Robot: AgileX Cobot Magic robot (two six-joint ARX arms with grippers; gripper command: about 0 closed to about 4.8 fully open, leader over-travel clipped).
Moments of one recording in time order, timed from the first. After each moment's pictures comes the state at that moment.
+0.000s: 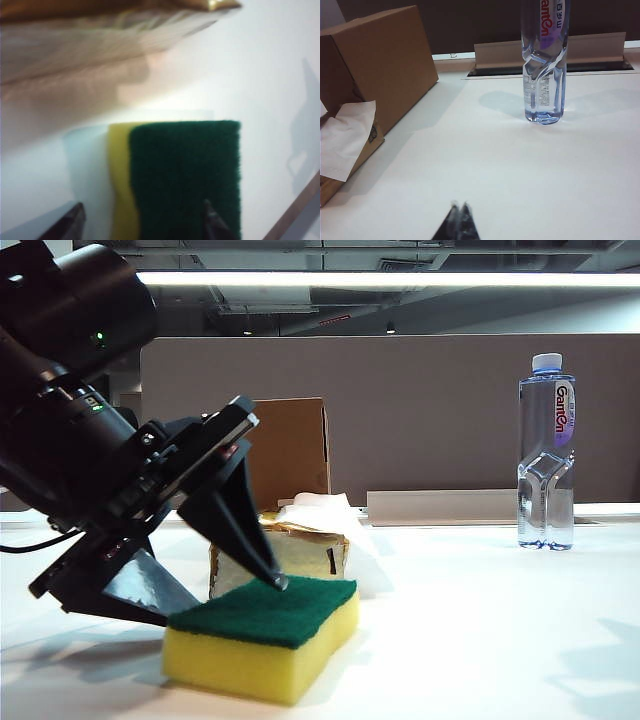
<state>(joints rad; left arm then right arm) -0.67 1.43 0.56 0.01 0.36 -0.53 0.03 0.01 0.01 -0.09 -0.26 0.10</state>
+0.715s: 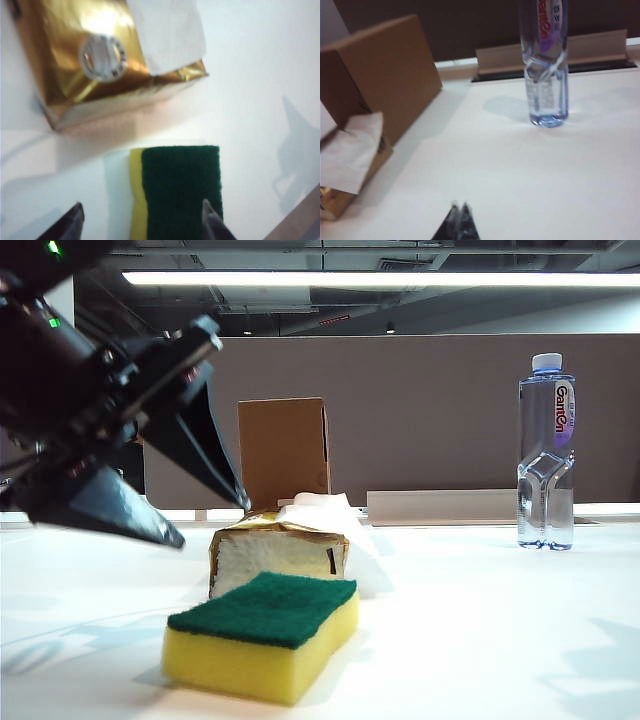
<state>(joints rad) -0.65 1.20 0.57 -0.12 0.23 -0.48 0.03 0.01 0.01 -0.06 -0.28 0.17</state>
